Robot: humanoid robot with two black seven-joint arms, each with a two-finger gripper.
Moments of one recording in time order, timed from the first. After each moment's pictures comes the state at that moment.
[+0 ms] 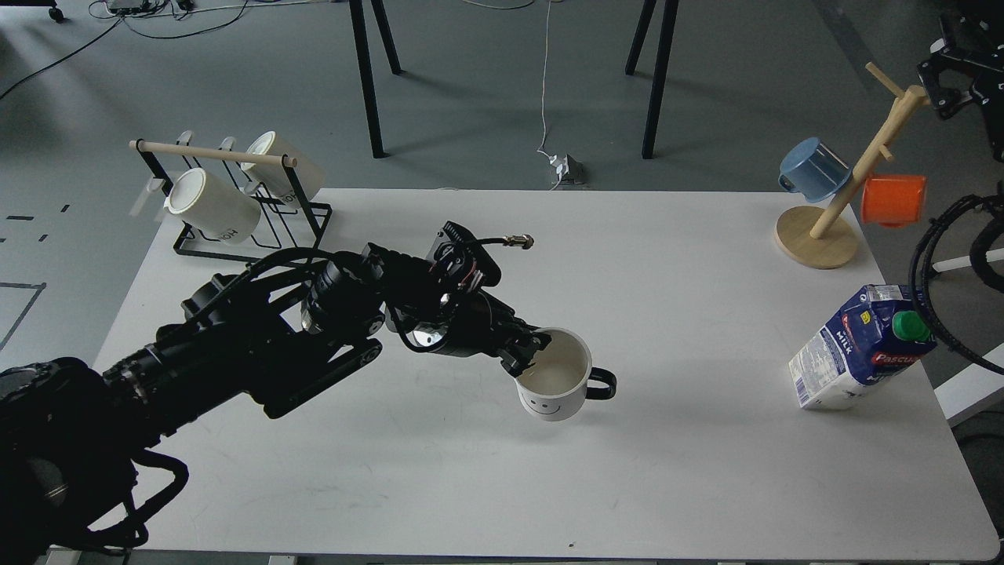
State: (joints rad) left arm -0.88 0.08 -0.41 -0.91 2.18 -0.49 -0.40; right arm 0.78 -0.66 0.74 0.73 0.44 0.49 0.34
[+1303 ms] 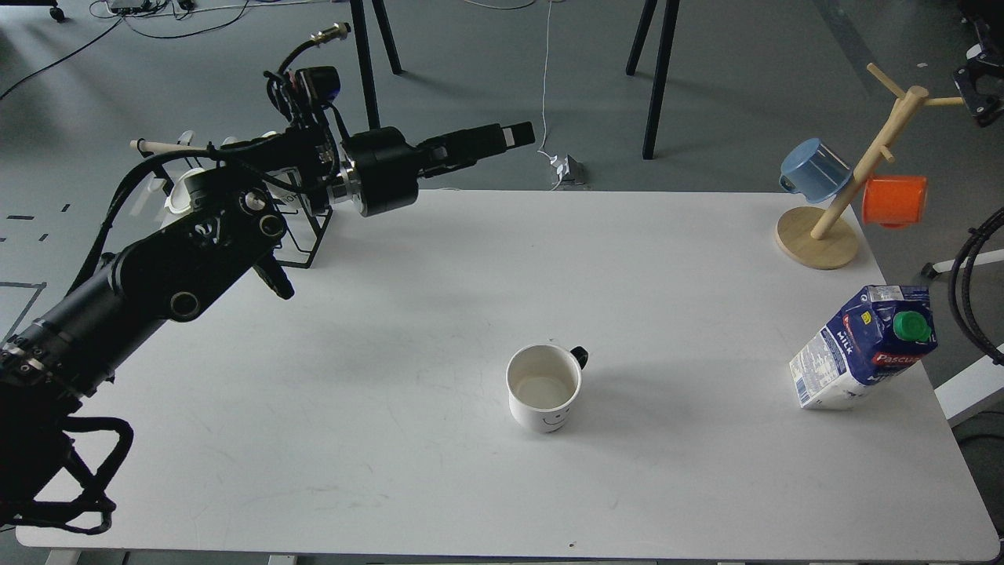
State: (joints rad) left arm -0.89 0.29 -0.81 -0.98 1.35 -0.45 -0.41; right arm 0.73 -0.78 0.74 0.80 0.46 0.49 0.33
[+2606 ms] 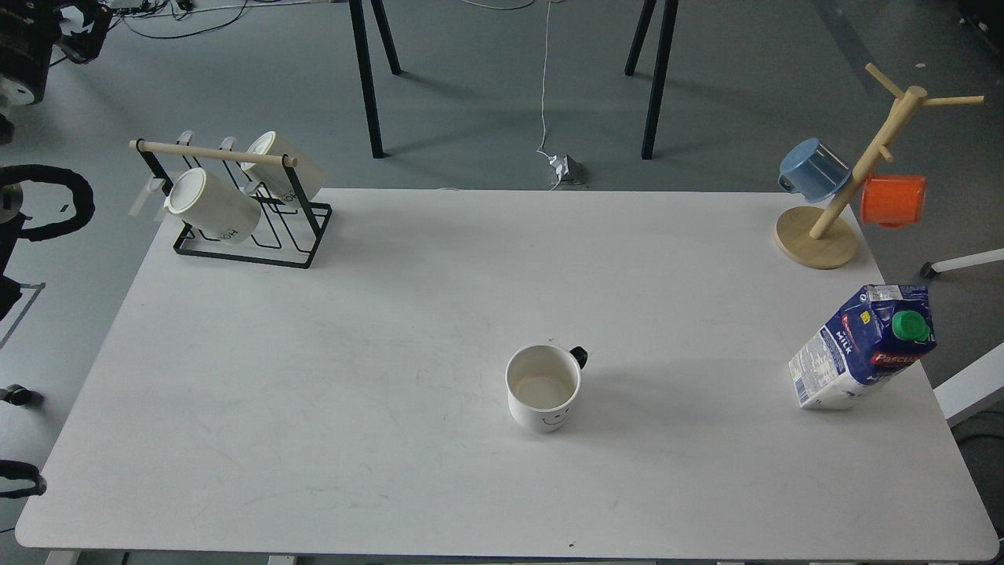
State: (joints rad) left arm -0.88 0.55 -0.94 -0.60 0.05 -0.47 -0.37; right arm -0.24 -1.08 0.74 1.18 0.64 0.49 0.47
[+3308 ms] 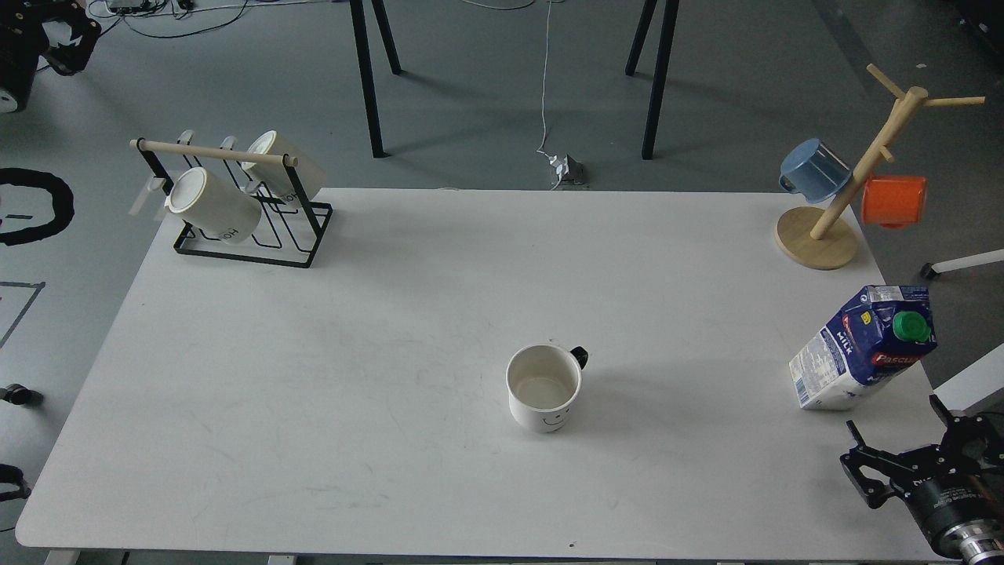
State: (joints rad) left arm -0.87 0.59 -0.93 -0.58 0.06 -0.47 -0.32; right arm -0.18 -0.70 0.76 1.22 0.54 0.49 0.46
